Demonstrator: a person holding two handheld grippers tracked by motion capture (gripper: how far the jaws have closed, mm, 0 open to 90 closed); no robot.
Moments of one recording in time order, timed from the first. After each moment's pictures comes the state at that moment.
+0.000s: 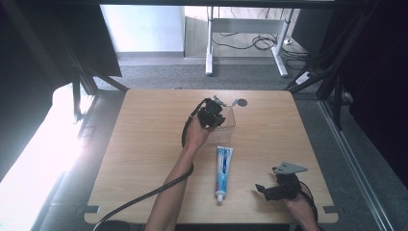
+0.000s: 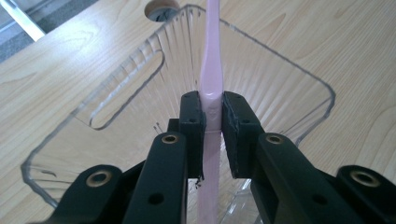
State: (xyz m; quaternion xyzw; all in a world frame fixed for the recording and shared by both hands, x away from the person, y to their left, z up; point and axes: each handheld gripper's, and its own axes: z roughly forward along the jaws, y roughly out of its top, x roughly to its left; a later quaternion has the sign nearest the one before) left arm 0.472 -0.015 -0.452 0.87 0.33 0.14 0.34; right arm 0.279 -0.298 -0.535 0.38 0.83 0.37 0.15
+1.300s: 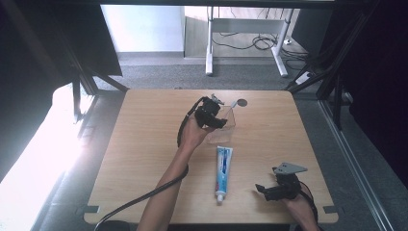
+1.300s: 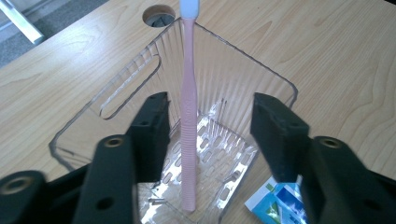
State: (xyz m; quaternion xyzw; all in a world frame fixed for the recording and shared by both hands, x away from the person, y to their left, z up) left arm 0.457 -0.003 -0.430 0.87 0.33 0.13 0.35; right arm 0.279 -0.298 -0.535 0.38 0.83 0.37 0.16
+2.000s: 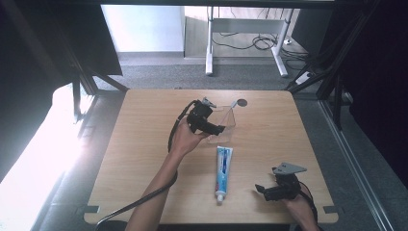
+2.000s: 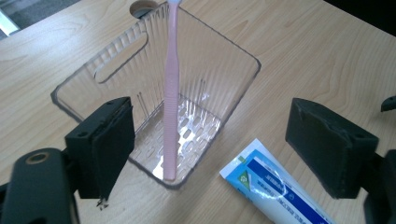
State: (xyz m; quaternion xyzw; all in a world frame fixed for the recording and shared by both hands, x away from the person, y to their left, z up) left arm 0.434 0.023 -0.425 0.86 0.33 0.10 0.38; right arm 0.279 -0.297 -0.536 0.37 0.84 0.37 0.16
